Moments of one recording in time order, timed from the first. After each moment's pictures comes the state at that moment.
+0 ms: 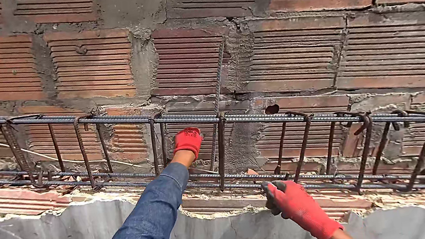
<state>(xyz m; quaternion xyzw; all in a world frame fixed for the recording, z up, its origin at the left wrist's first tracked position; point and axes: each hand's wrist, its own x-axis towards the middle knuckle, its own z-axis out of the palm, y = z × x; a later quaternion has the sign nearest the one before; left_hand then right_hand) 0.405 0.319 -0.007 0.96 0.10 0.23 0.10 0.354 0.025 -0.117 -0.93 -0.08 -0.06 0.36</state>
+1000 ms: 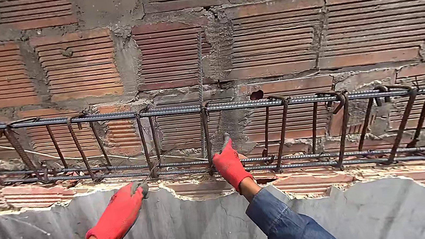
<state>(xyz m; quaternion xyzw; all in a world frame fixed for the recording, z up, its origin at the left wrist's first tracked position) 0.172 0.375 -0.105 0.89 0.19 0.15 0.39 0.348 0.139 -0.087 -0.86 -0.09 -0.11 0.48</state>
